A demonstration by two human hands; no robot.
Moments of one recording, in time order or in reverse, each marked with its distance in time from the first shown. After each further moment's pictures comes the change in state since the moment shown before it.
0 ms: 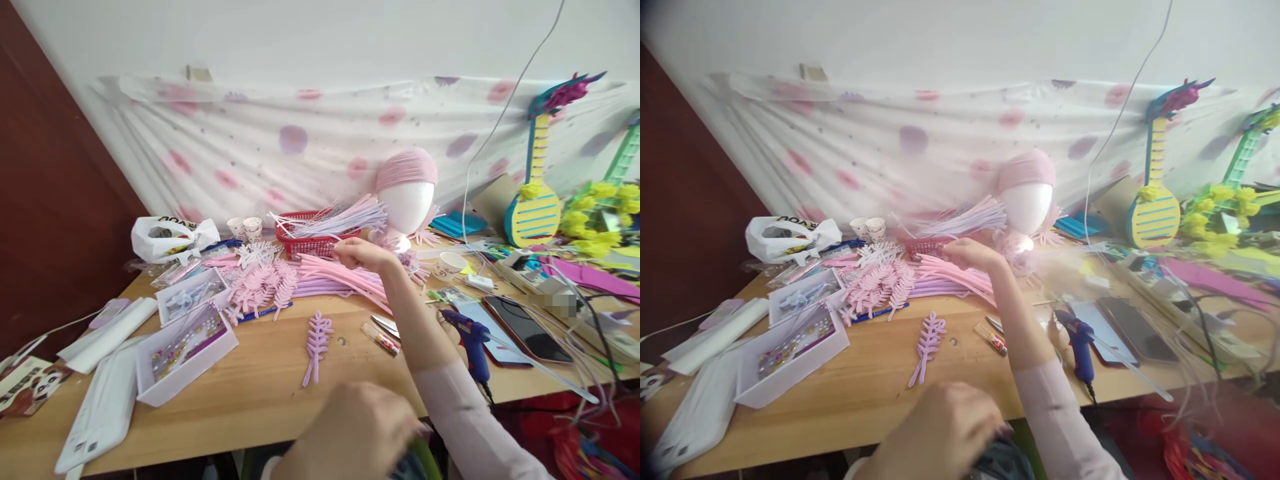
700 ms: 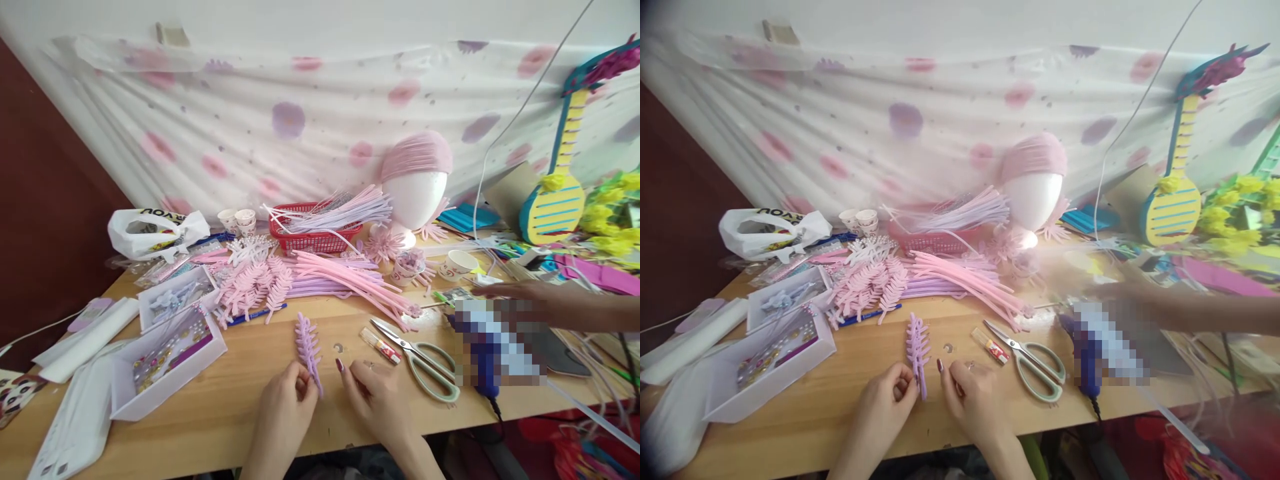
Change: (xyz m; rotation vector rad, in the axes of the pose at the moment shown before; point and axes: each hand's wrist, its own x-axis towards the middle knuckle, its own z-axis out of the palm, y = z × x) left_hand -0.012 -0.081 0.004 0.011 0.308 -0.836; right_hand -0.168 0.065 0.143 -0.622 0.540 -0.318
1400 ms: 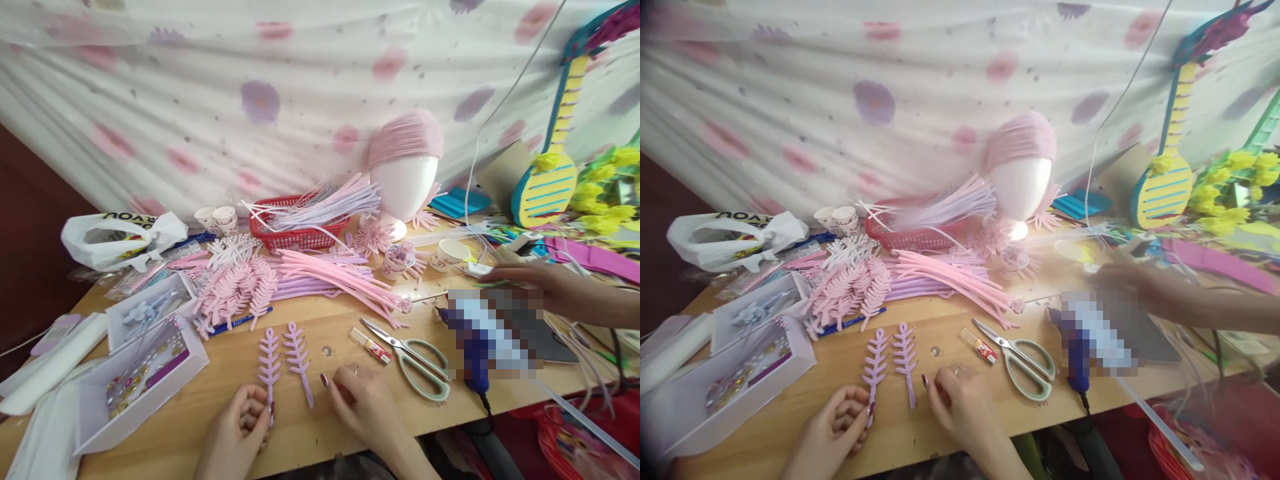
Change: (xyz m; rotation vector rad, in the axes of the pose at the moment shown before) left_hand -0.013 -0.050 -0.012 -0.564 0.073 -0.226; right_hand -0.008 0.010 0.002 0.005 -0.165 0.052
